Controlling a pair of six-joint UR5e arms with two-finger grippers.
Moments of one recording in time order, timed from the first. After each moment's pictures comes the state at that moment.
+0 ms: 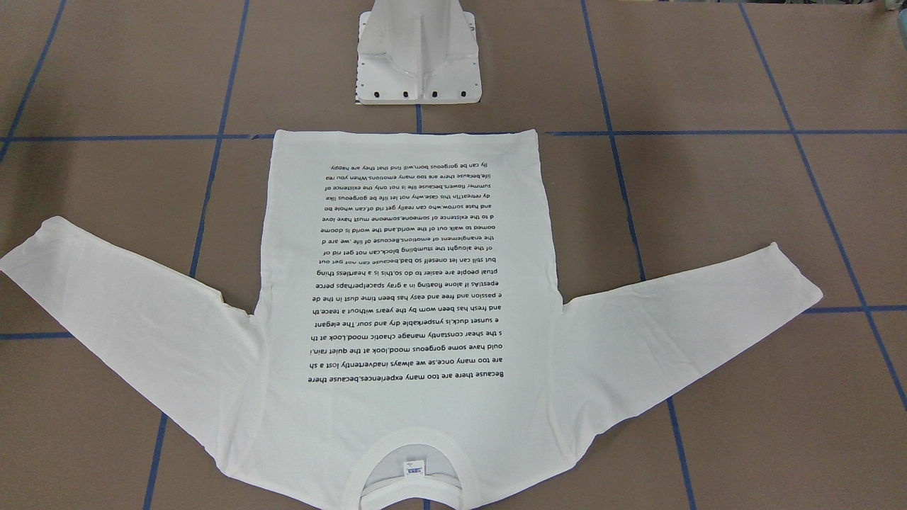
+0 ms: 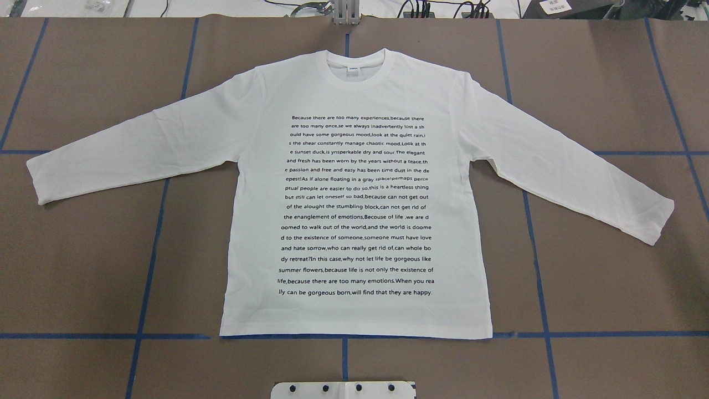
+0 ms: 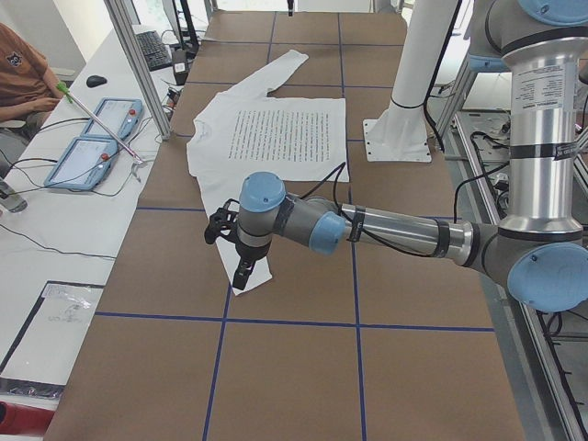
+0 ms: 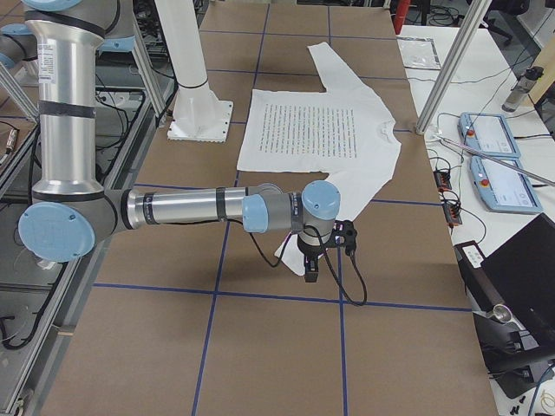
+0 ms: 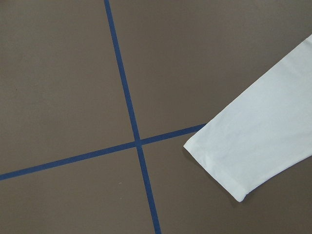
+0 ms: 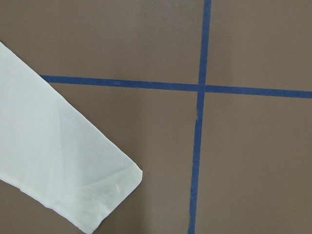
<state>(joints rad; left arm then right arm) -1.49 -1.49 -1.80 -1.80 -2.29 -0.06 1.46 -1.63 1.72 -1.56 2.35 0.09</state>
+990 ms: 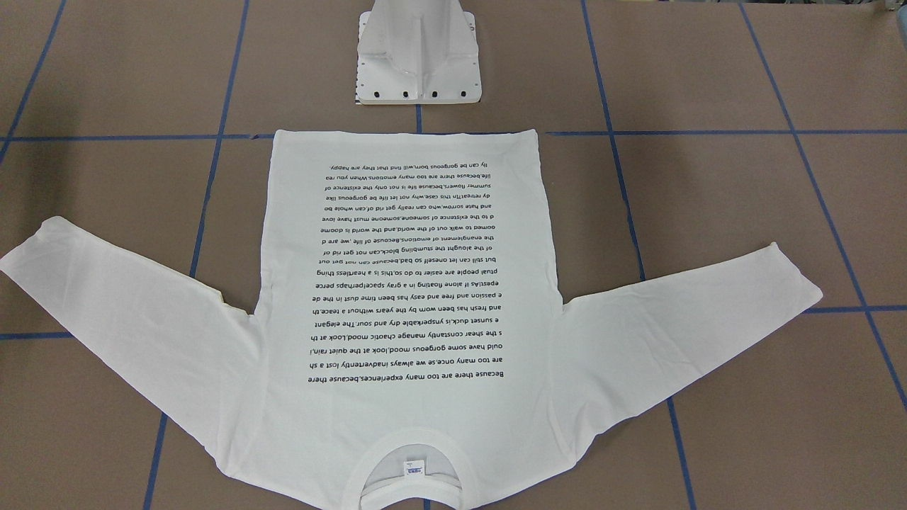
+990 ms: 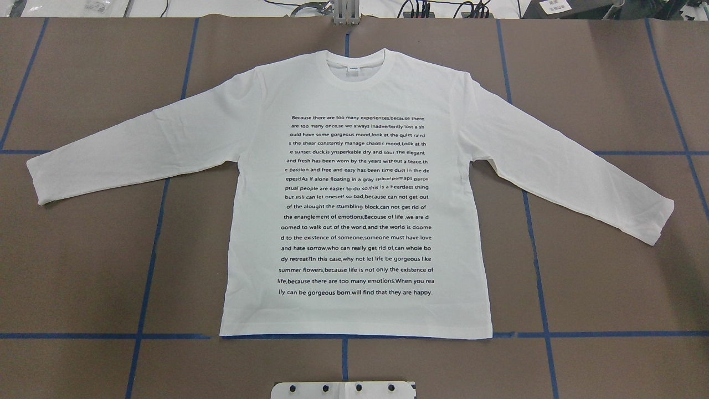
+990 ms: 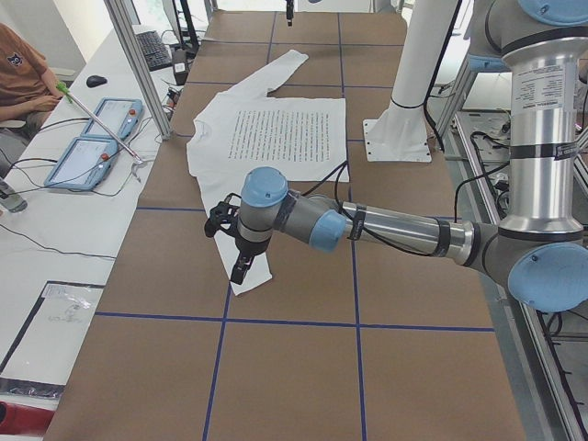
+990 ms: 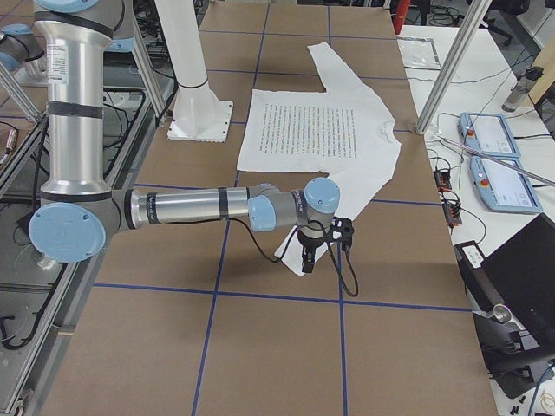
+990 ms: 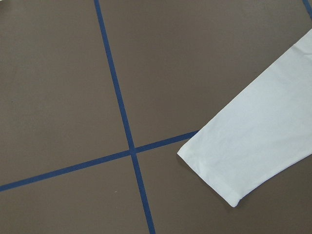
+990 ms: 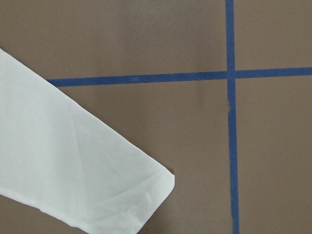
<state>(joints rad) -1.49 -1.49 -1.81 -1.84 -2.29 -0.06 1.34 -1.63 1.69 -1.45 2.35 0.37</state>
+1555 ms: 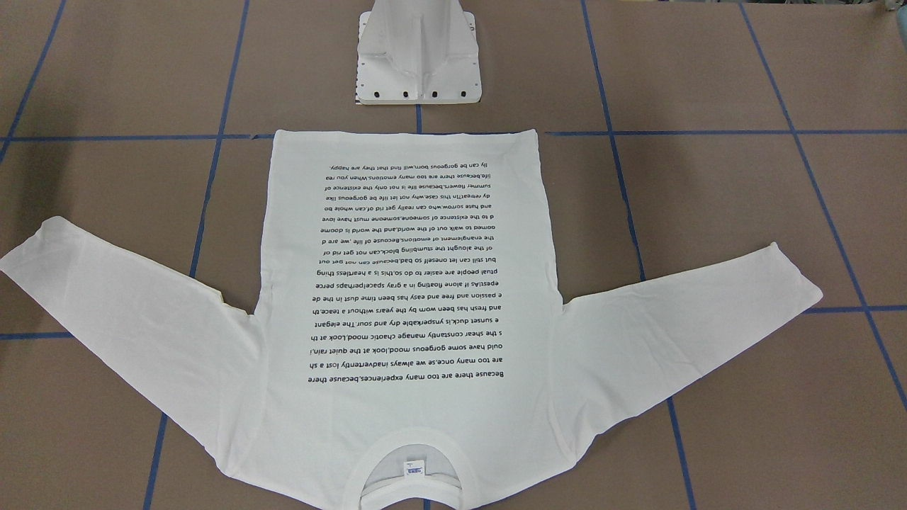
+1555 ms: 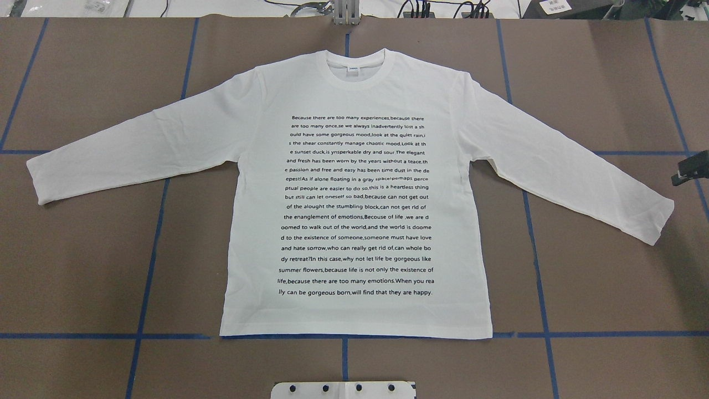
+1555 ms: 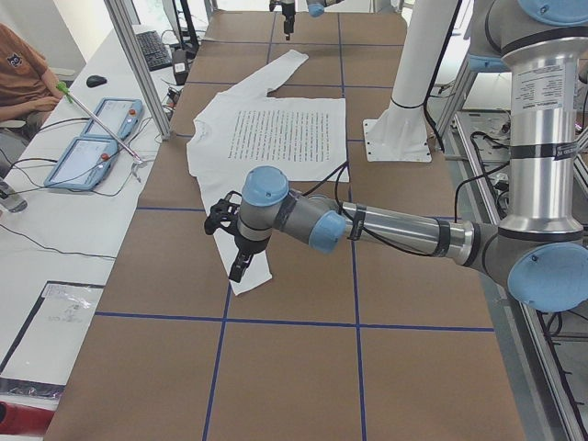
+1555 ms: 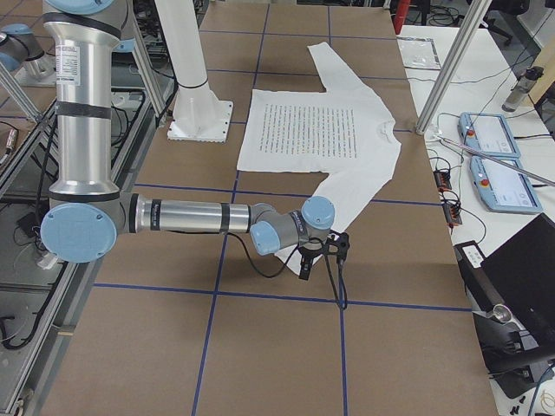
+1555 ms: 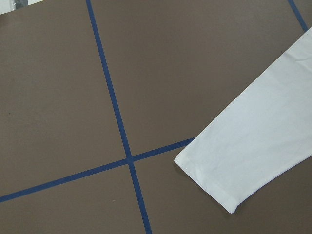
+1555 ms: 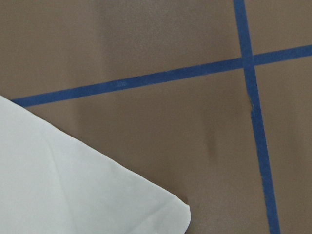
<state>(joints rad) -1.49 -1.49 -1.81 -1.85 -2.31 -0.06 1.25 -1.62 1.50 -1.13 2.35 0.64</state>
